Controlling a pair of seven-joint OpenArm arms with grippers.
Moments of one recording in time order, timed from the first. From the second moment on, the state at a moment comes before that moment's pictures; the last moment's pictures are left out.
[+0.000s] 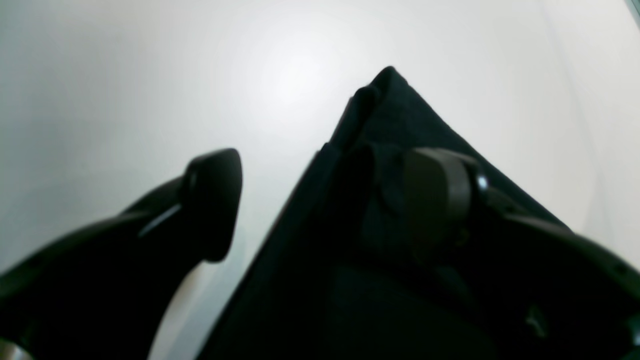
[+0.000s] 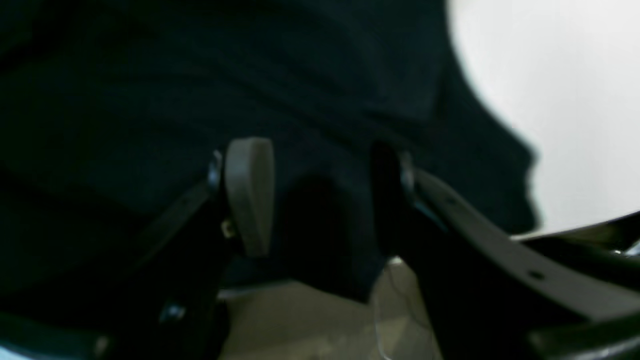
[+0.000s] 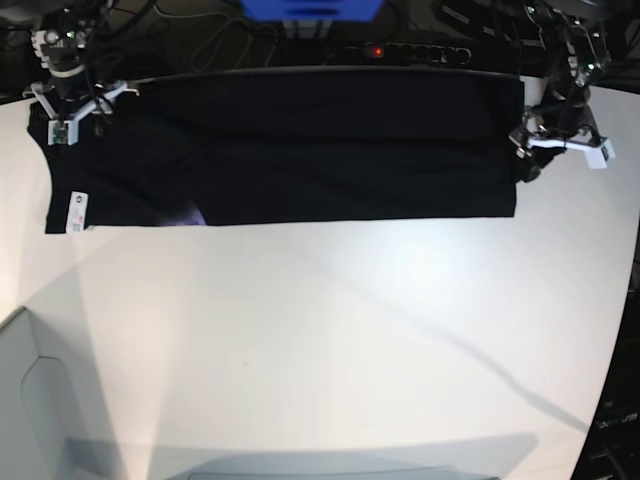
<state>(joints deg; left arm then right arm) 30.5 -14.4 -33.5 104.7 -49.8 0.9 39.6 -26.4 -8.0 47.4 108.6 -0.8 39.5 -34.9</state>
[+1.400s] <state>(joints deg) 32.9 -14.0 -27.1 95.9 -51.0 -0.7 35.3 -21.5 -3.1 42.8 98.3 0.3 39.3 -32.6</state>
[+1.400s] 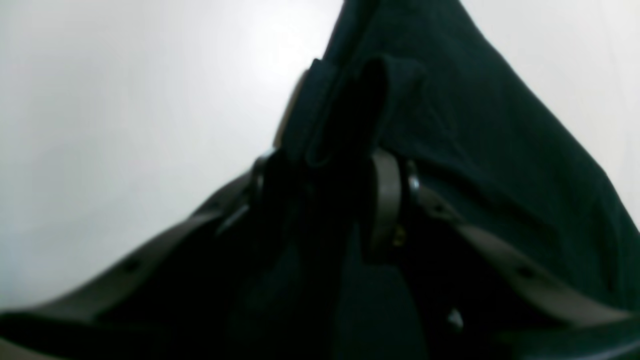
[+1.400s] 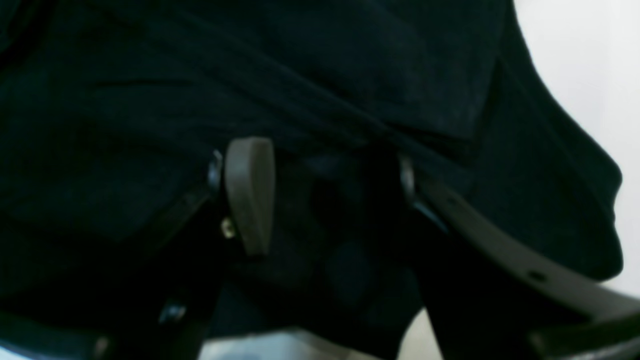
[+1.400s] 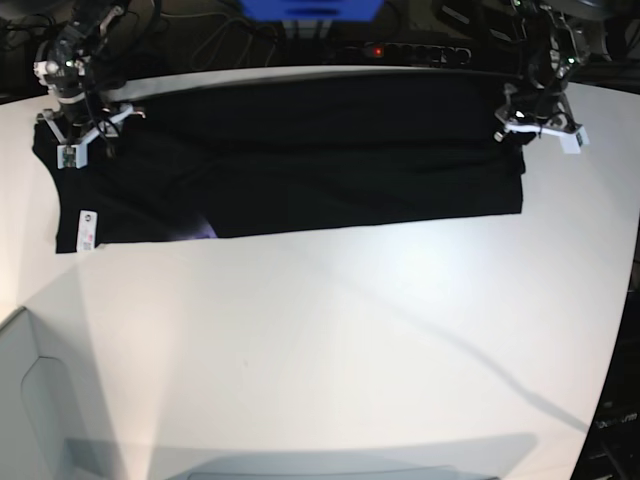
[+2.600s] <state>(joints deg) 30.6 -9.4 -29.3 114.8 -48.9 1.0 39.6 -19.4 -4.8 37.6 98.3 0.0 39.3 -32.6</state>
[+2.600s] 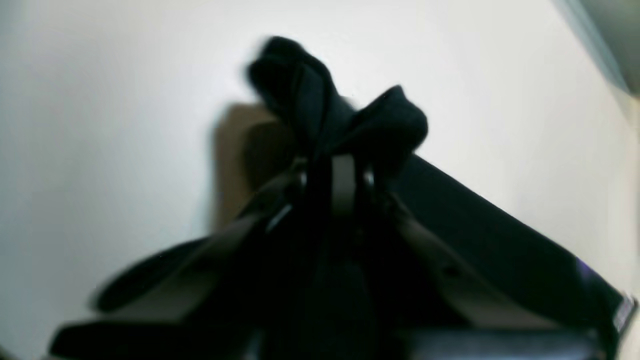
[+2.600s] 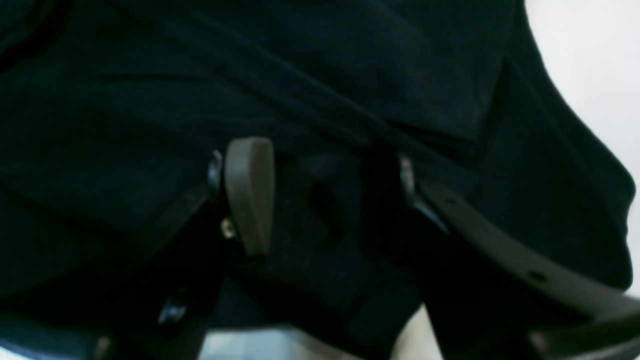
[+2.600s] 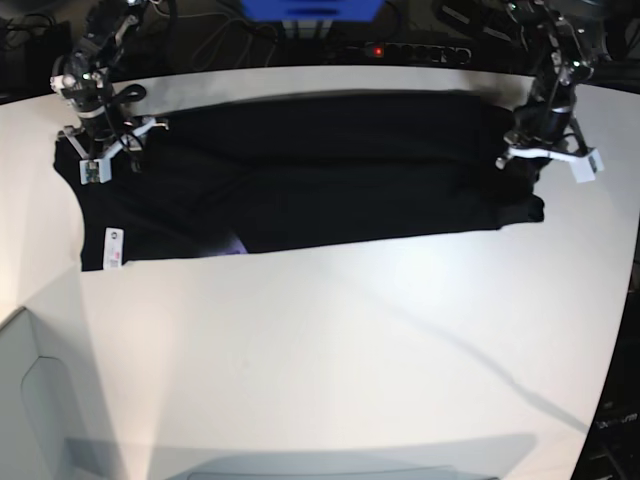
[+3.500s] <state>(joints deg) 13.5 -6.9 24.0 109.9 -24.7 1.3 38.8 -18.8 -4.6 36.4 98.4 -0.2 39.3 -33.2</state>
